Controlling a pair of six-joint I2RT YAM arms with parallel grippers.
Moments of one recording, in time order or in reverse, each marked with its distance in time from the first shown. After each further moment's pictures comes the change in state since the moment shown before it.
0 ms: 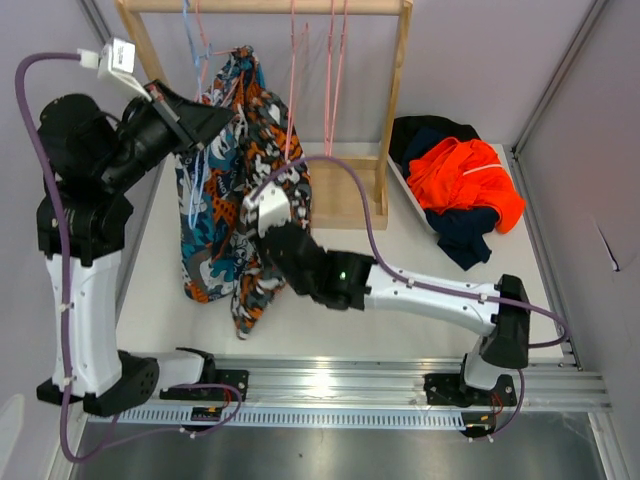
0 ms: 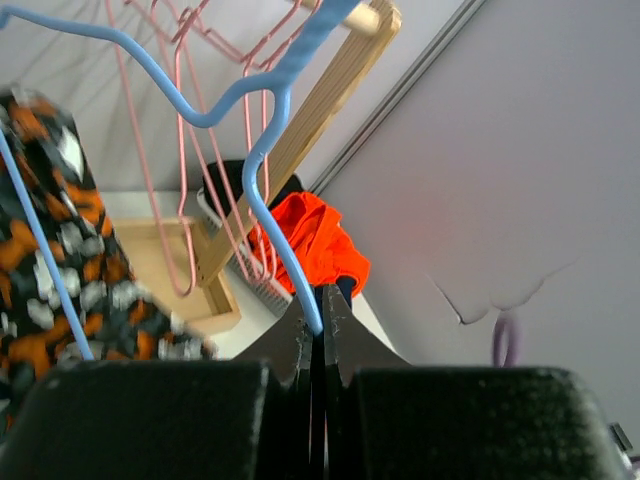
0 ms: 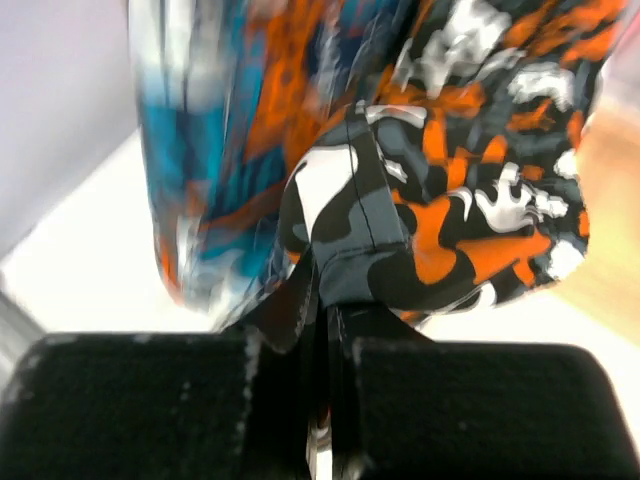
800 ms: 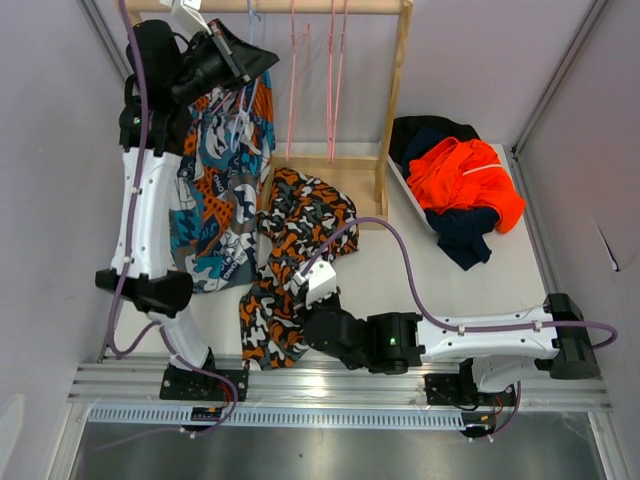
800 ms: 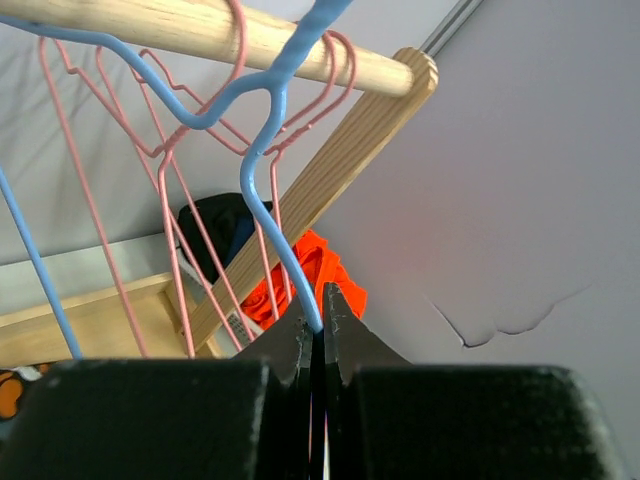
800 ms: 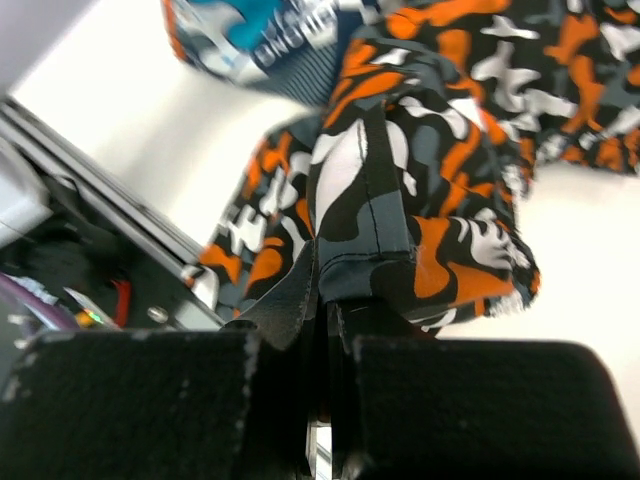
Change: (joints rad) left arm 0.011 0.542 0.422 0.159 0.148 -0.032; right arm 0.301 -0.375 -0.586 -0.069 0.169 0.322
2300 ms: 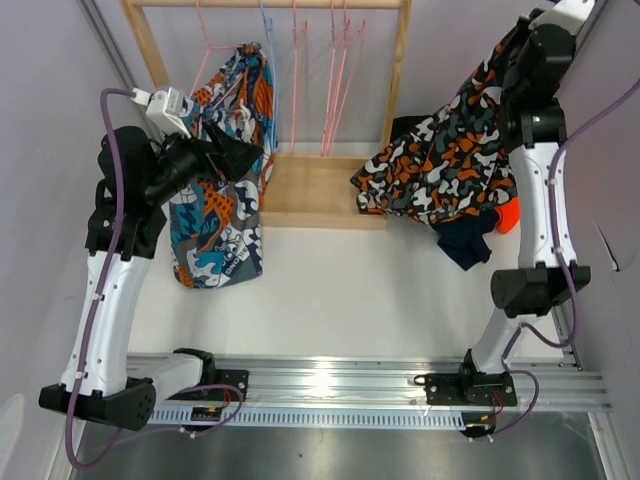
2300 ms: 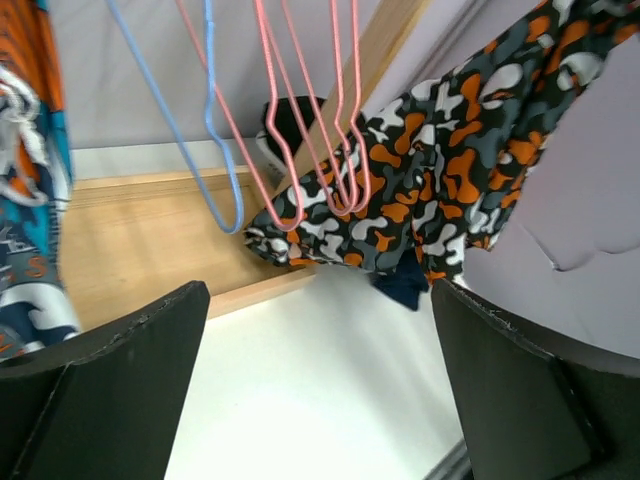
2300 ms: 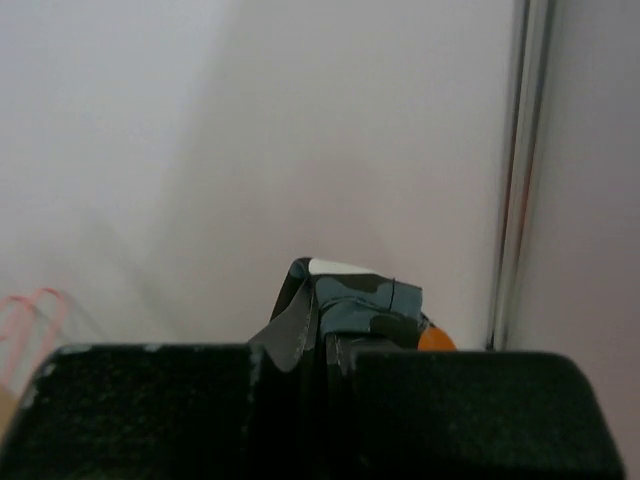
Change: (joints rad) left arm 0.038 -0.649 -0.901 0.105 -0.078 0.206; right arm -1.457 0.444 1.213 -0.058 -0.423 -0.383
